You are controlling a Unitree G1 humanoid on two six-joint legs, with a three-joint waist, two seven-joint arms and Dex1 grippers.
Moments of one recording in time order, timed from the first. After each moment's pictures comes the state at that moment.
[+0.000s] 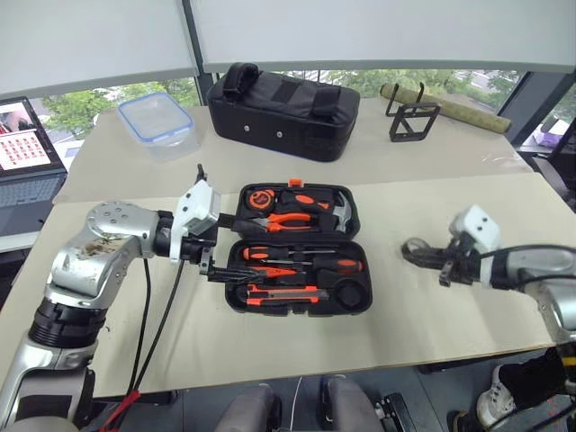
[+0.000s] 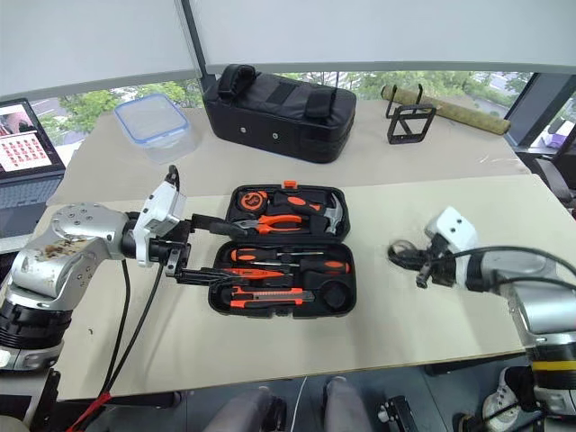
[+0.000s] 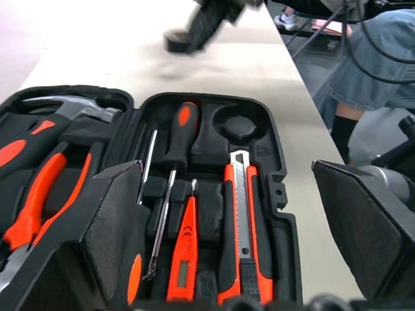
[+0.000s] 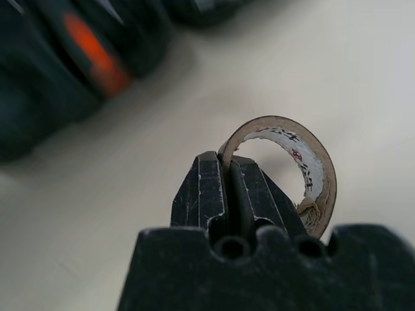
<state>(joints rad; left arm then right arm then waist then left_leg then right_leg) -0.54 0.79 -0.08 -0.20 -0.51 0.55 -1.34 -0.32 -0.93 -0.10 -0.19 0.47 0.62 1.06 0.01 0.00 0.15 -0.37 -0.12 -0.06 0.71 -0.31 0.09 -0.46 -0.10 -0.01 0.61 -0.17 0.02</state>
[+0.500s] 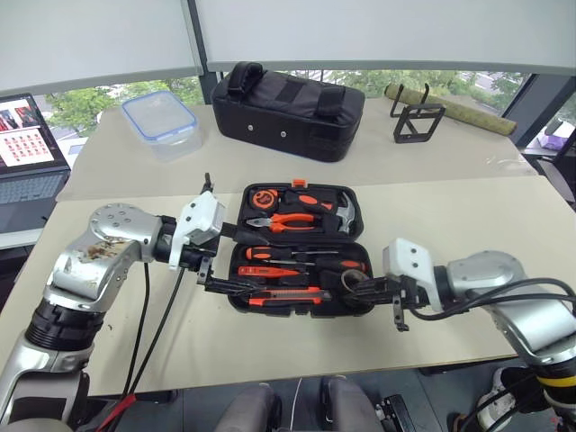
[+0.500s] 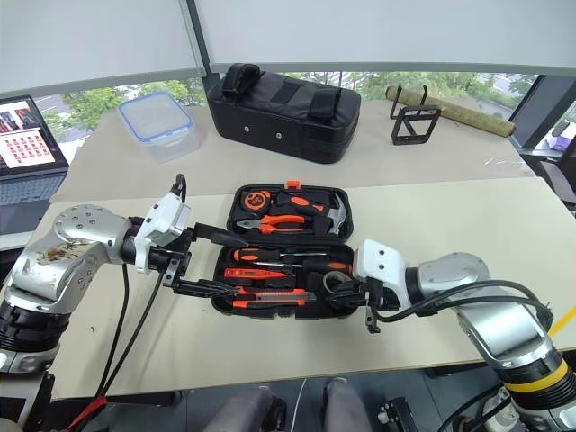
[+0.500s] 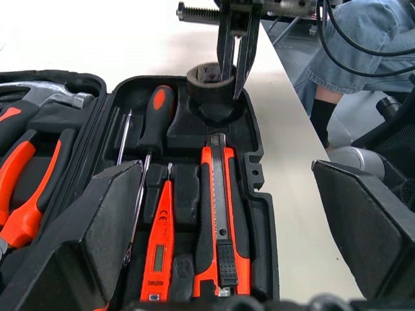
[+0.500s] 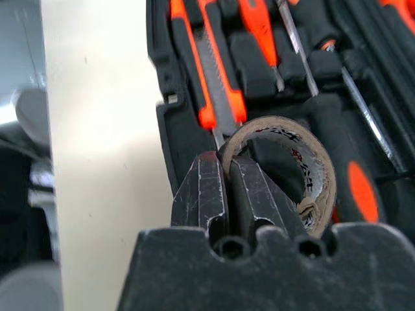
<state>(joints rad) -0.54 0.82 -0.11 -0.22 -0.51 0.52 -1.37 -0.27 -0.93 0.21 -0.45 0.33 0.55 1.09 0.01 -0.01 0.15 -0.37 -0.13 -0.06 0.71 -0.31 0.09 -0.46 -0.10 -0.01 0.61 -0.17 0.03</state>
